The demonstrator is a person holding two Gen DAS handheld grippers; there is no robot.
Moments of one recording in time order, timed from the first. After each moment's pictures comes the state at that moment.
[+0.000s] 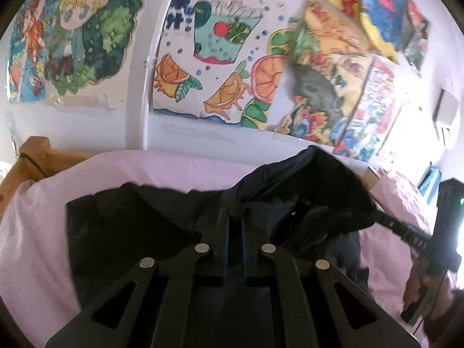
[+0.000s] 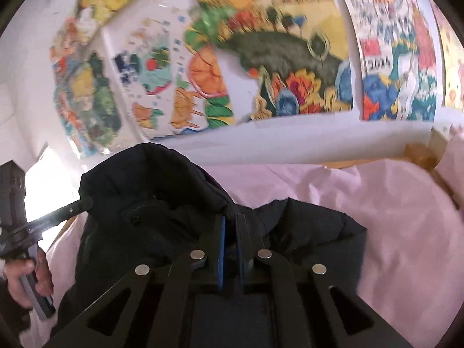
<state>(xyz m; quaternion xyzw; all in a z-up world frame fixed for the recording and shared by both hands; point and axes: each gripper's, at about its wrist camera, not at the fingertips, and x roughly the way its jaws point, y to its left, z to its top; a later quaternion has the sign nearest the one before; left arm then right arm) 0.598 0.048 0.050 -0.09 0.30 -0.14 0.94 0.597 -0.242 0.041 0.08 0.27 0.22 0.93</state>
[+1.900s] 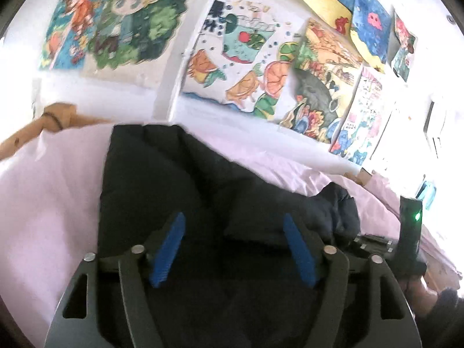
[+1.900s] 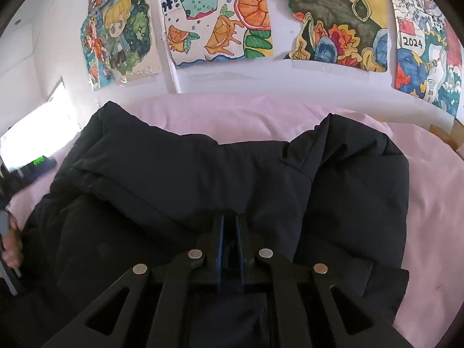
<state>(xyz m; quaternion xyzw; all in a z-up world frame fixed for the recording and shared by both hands) 0.509 0.083 -0.008 -0.13 0.25 -0.14 0.95 0.566 -0.193 -0.066 -0.02 0.31 0.25 0.92</state>
